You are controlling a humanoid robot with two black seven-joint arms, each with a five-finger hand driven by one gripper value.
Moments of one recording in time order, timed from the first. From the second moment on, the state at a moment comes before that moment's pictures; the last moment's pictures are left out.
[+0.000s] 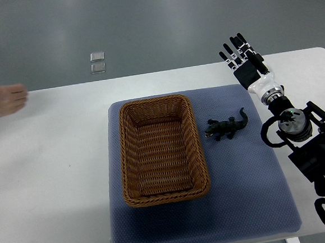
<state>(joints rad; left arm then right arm) -0.05 0.00 -0.04 -0.27 0.06 0.05 0.05 0.59 -0.05 1.25 0.68 -0.12 0.34 0.15</state>
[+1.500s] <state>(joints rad) -0.05 0.00 -0.04 -0.27 0.06 0.04 0.05 1.20 -0.52 0.27 1.14 -1.24 0.55 -0.08</state>
